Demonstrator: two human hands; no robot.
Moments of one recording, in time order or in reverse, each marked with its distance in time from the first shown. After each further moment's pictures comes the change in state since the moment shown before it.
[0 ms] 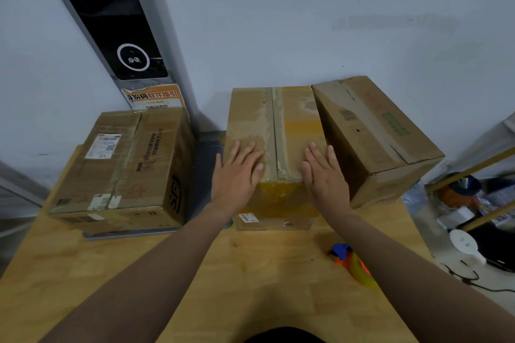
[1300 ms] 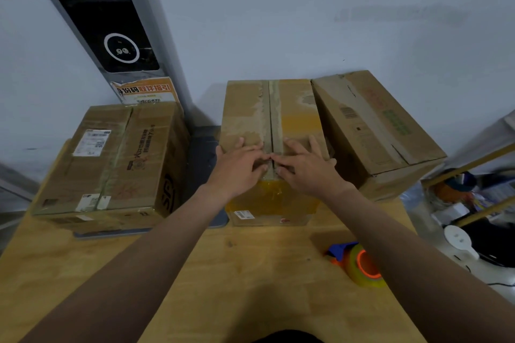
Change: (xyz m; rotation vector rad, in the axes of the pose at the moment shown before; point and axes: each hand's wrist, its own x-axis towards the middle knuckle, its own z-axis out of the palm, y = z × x) left_hand 0.033 0.017 -0.034 -0.121 -0.280 0.012; right_hand 0.046 -0.030 -0.026 -0.069 -0.438 -0.136
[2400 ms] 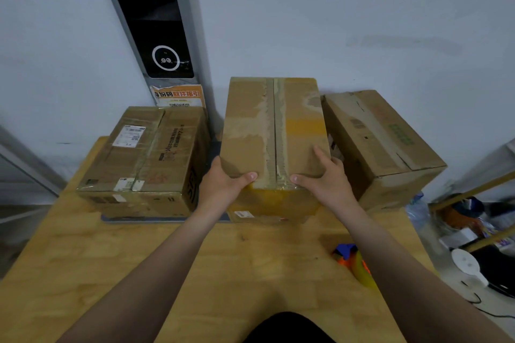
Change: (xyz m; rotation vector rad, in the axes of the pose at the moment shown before) left_hand -0.107 -0.027 -0.006 -0.627 0.316 -0.543; right_hand -0.089 -0.052 -0.014 0.725 0.240 0.325
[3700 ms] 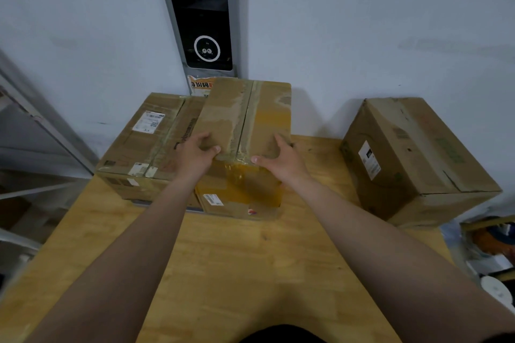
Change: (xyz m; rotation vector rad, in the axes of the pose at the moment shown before) left_hand 0.093 -0.072 -0.106 -0.069 0.201 -0.057; right_hand 0.062 -0.095 0.136 -0.044 -0.235 -0.068
